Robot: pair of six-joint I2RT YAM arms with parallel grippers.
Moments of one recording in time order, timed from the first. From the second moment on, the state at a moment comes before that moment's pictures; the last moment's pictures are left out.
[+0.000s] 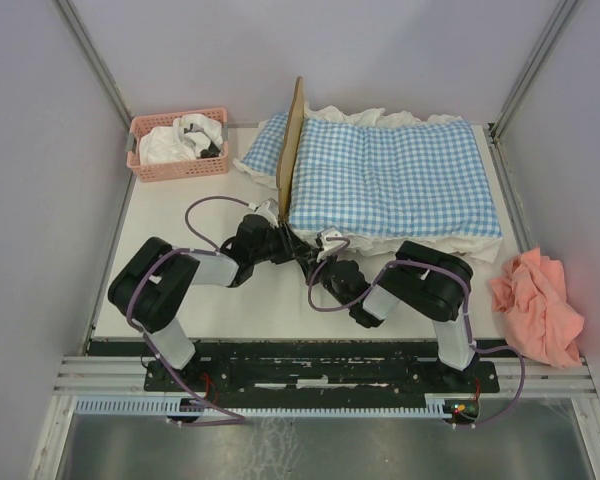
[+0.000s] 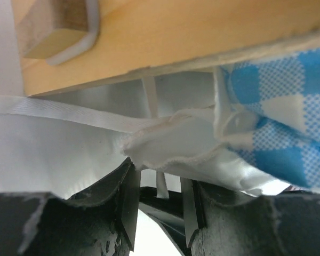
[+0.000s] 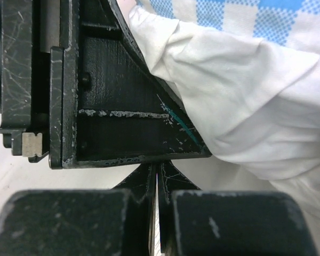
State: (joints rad) left arm -0.54 1.69 0.63 0.54 0.25 -0.77; right arm 0.96 2.00 0.58 1.27 0.29 0.31
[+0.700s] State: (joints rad) left arm -0.55 1.61 0.51 0.63 0.17 -0.83; right arm 0.96 2.03 0.51 1.36 0.31 0.31
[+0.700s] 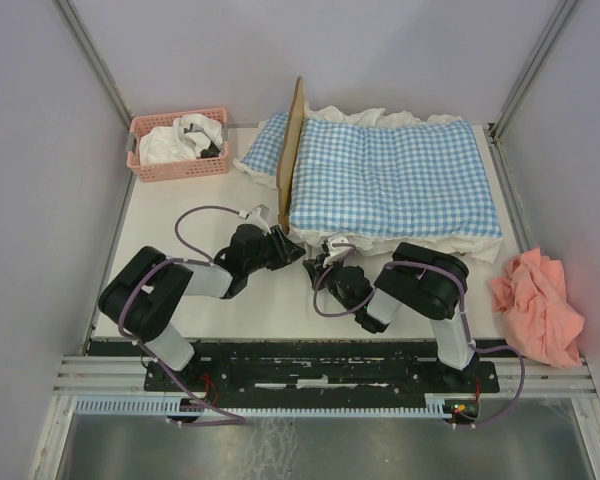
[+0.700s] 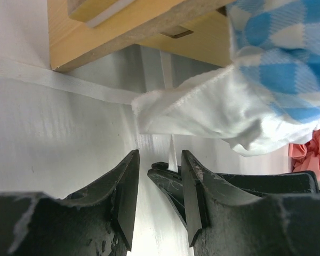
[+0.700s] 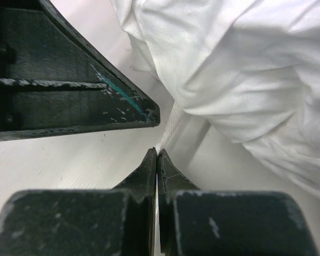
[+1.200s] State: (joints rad) left arm -0.56 1.74 0.57 0.72 0.24 -0.89; right arm 0.96 2.03 0.51 1.35 0.31 0.32
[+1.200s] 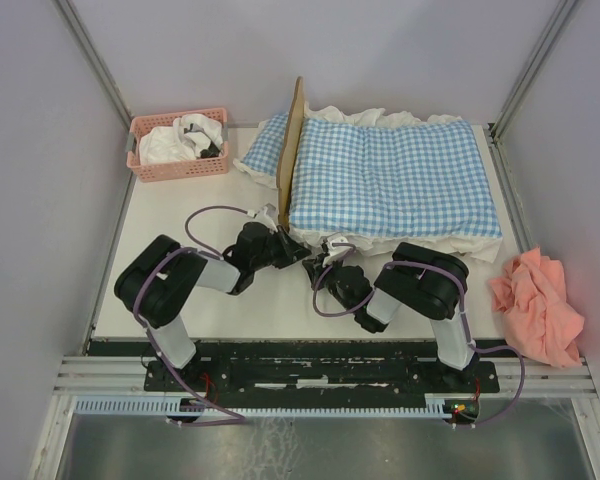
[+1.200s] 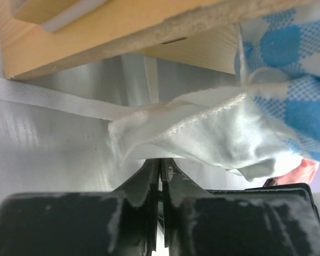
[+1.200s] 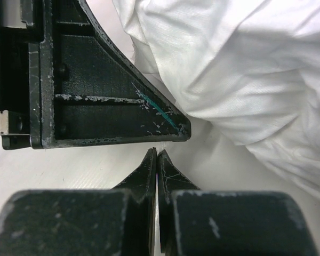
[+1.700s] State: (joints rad) left arm -0.56 1.71 0.50 0.79 0.21 -0.89; right arm 0.96 1.46 0.51 0.71 0.28 0.22
